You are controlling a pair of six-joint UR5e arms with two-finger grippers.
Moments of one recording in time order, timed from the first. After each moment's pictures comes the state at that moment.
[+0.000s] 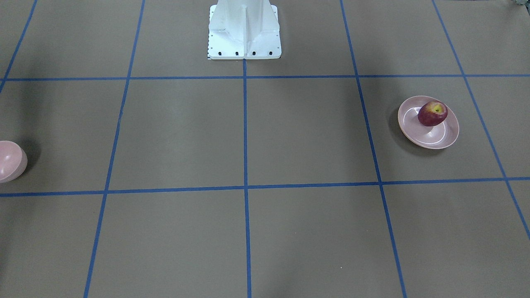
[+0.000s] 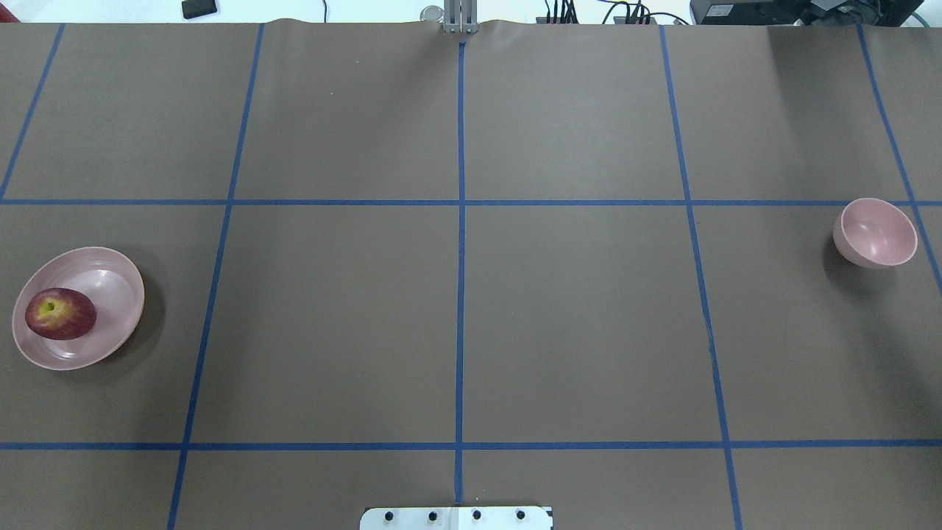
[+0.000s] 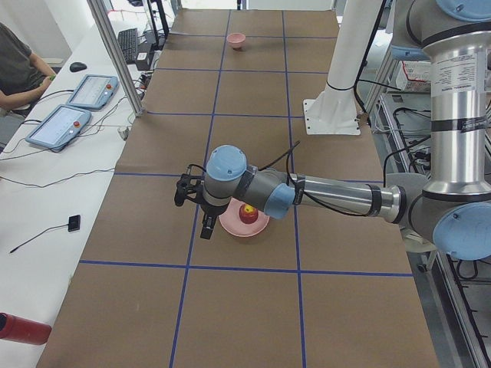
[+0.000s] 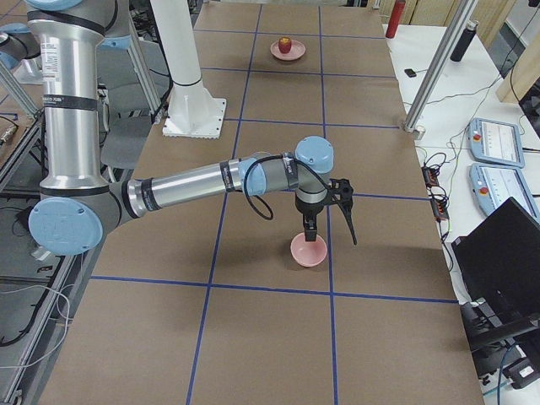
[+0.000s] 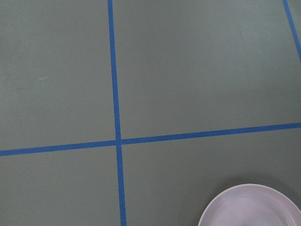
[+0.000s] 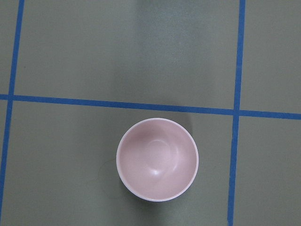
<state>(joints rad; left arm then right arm) -1.52 -1.46 -1.80 -1.90 -2.37 -0.26 1.44 -1.59 1.86 -1.61 2.36 0.18</state>
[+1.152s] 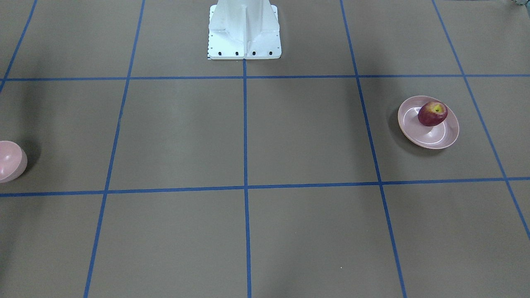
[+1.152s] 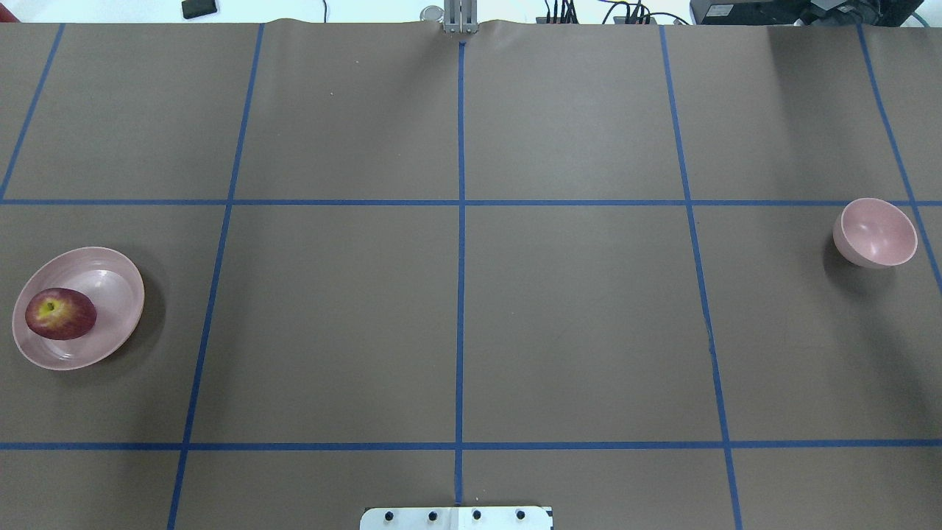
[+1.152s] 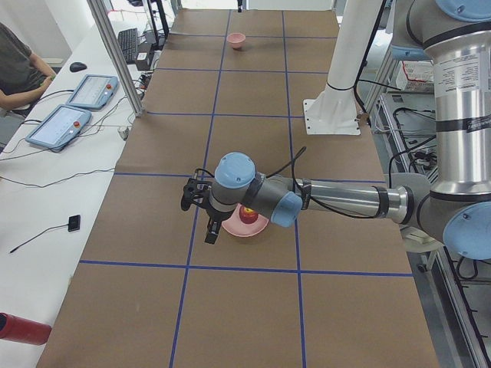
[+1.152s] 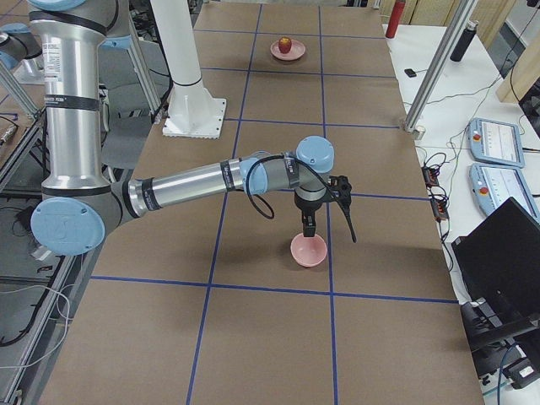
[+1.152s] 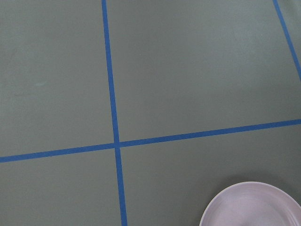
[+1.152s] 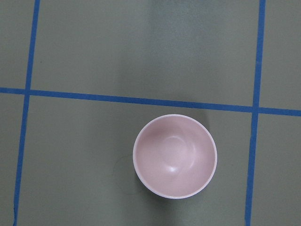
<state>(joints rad) -1.52 -1.40 -1.79 -1.99 -2.37 -0.25 1.41 -1.59 1.86 -1.61 2.42 0.18</state>
